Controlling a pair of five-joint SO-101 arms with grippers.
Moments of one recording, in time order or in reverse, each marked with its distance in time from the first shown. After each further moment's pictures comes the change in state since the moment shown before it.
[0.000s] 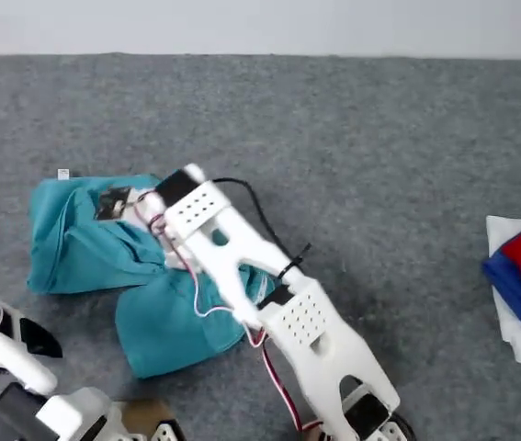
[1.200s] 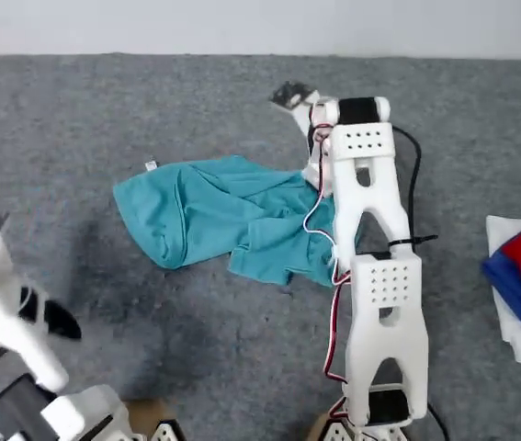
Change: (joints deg) left arm 12.1 0.2 -2.0 0.0 2.4; right arm 34.6 -3.8 -10.8 5.2 1.1
